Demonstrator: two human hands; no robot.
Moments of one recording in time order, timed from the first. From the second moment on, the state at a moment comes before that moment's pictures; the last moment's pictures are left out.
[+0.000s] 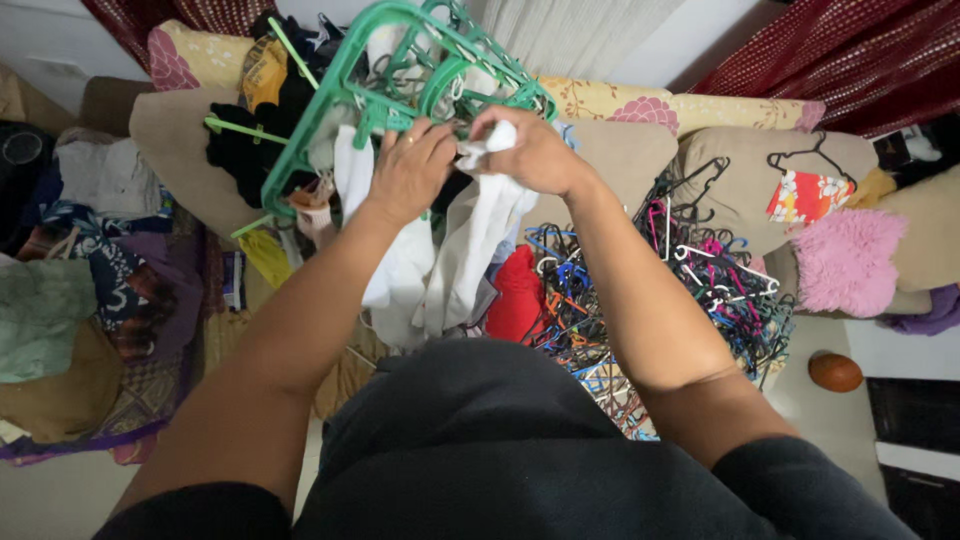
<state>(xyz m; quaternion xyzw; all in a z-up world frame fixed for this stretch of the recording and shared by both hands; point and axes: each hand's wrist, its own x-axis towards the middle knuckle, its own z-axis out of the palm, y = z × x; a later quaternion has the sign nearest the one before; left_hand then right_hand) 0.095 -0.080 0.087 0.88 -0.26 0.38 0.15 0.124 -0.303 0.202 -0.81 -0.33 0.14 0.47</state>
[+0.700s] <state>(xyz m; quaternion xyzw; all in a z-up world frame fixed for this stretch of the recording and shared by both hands) 0.186 -0.088 0.057 0.90 -0.29 0.25 0.19 0.088 -0.446 0.054 -0.63 0.00 0.17 0.76</state>
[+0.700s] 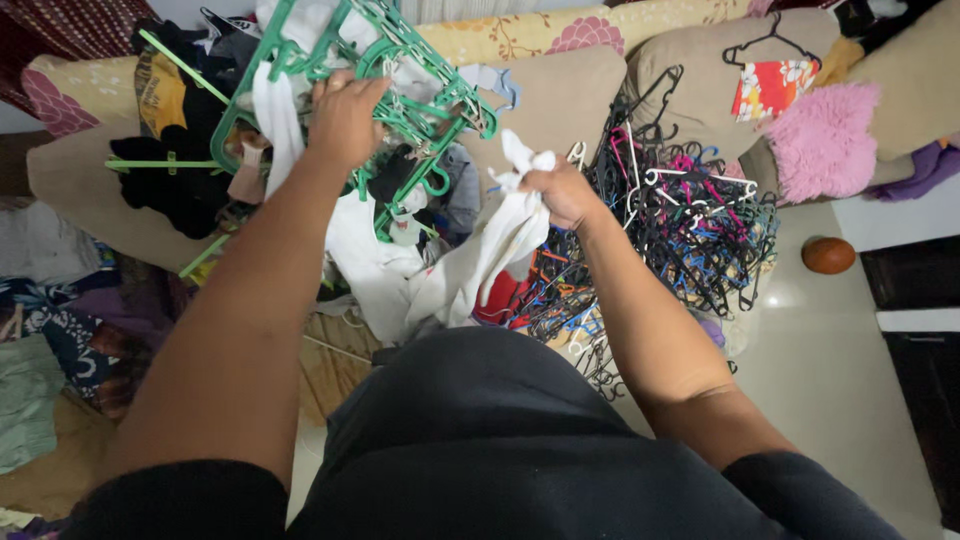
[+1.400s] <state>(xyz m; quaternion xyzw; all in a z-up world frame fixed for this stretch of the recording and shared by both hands) 0.164 -0.078 0.037 0.95 -0.11 -0.07 0.27 0.062 -0.341 0.052 -0.77 -0.10 0.23 0.58</state>
